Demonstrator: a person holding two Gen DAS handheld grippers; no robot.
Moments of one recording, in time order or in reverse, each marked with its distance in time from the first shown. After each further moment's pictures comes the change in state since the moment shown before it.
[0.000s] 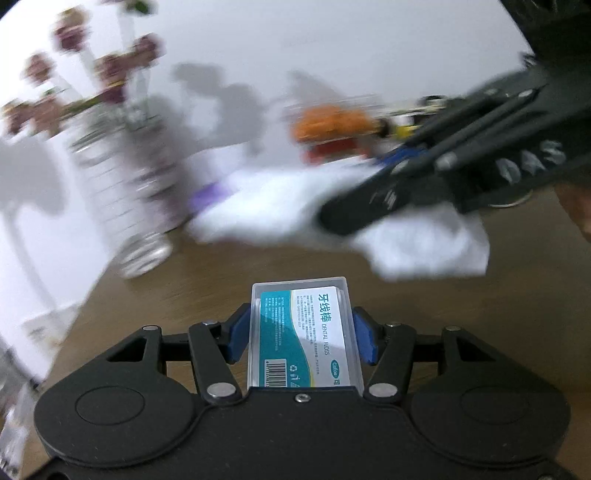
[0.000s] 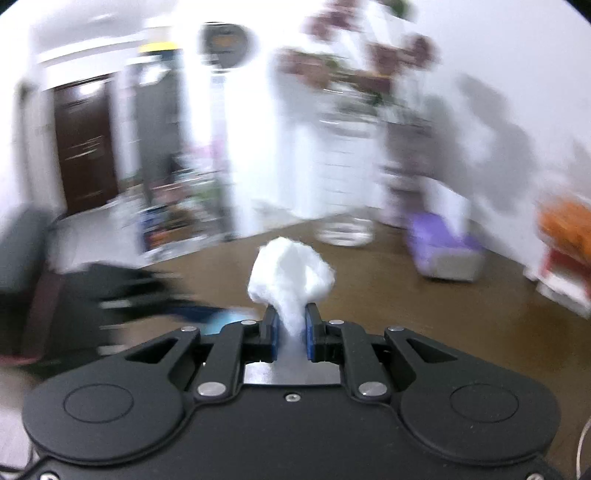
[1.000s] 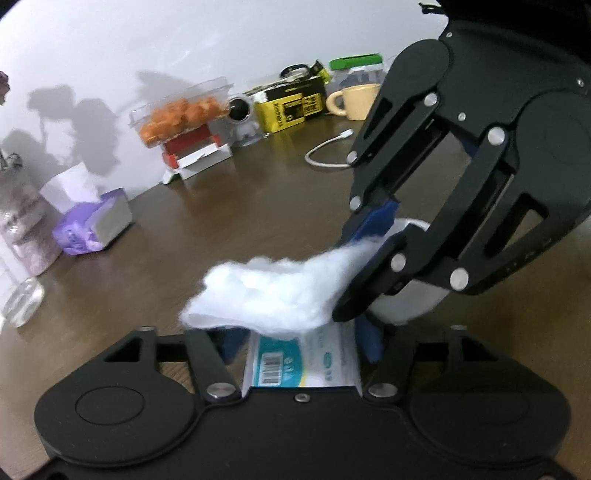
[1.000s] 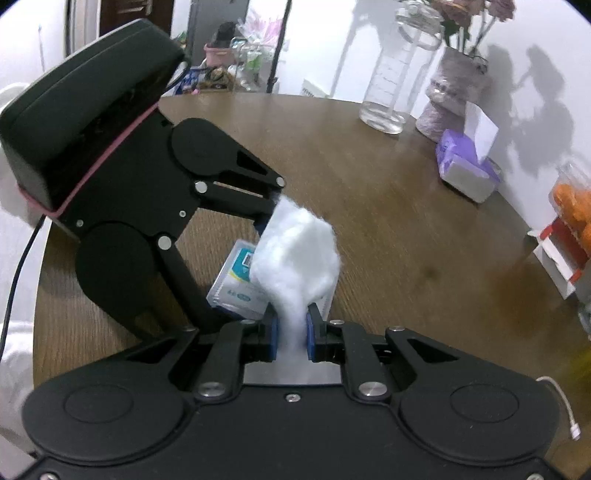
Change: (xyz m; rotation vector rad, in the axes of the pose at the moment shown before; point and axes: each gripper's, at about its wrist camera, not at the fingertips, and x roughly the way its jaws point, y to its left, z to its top) left arm 0.031 -0.071 -0.012 0.210 0.066 -0.225; right arm -0.052 0.016 -0.068 -0.258 0.360 -0.020
